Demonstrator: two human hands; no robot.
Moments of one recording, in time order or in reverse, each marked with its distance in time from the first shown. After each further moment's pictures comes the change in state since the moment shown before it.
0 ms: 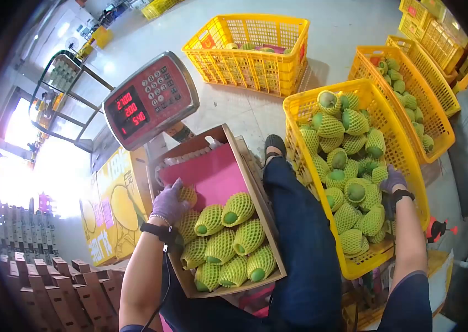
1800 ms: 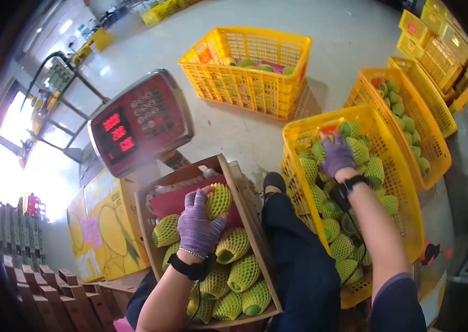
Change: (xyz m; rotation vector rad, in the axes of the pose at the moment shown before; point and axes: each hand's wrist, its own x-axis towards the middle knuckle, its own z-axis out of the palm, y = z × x) left_hand 0.010 0.110 0.000 -0.736 0.435 0.222; right_hand -0.021 -0.228 -0.060 0.023 0.536 -0.564
